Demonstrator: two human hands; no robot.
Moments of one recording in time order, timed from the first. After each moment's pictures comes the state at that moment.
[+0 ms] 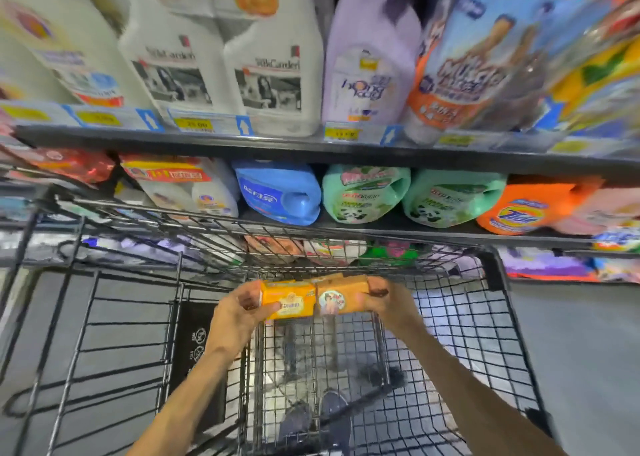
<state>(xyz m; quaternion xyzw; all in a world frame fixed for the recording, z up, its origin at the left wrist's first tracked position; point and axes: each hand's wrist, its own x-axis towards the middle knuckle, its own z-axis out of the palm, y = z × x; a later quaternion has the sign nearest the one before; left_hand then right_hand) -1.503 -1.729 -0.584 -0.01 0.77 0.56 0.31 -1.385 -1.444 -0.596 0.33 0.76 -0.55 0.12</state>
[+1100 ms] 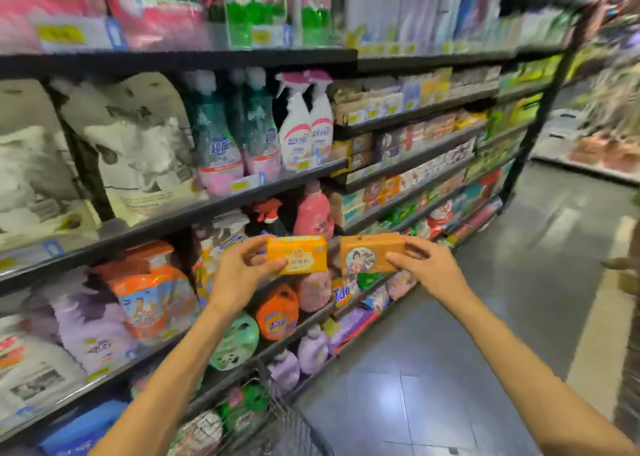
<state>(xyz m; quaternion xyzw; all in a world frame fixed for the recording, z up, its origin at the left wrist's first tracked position) -1.300 -1.385 -0.080 0.46 0.61 0.59 0.27 -0.985 -1.254 -0.066 0.42 0.66 -0.48 -0.40</state>
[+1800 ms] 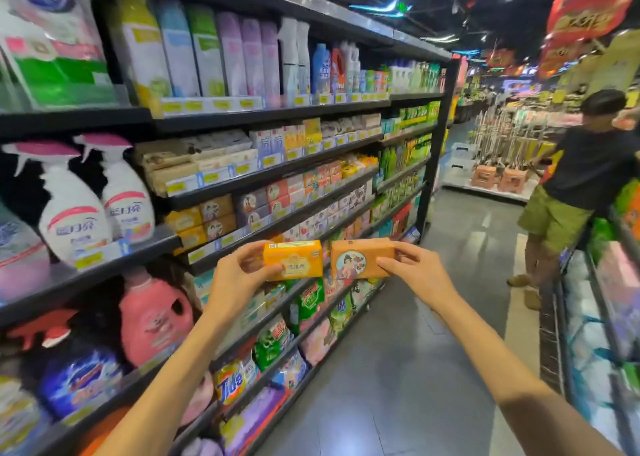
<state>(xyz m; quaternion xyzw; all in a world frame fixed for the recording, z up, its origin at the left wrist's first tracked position) -1.036 -1.046 -0.019 0.55 0.53 0.58 0.28 -0.716 -0.975 -0.011 0.48 0.62 -0.40 -0.48</state>
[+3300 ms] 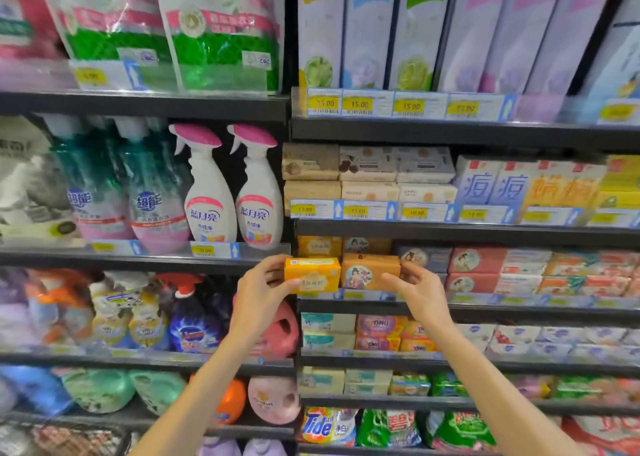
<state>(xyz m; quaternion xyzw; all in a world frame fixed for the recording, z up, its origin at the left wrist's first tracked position) -1.175 -0.899 -0.065 0.25 0.76 0.59 -0.02 -1.065 -0.616 -0.083 0.22 0.79 -0.51 -0.26</state>
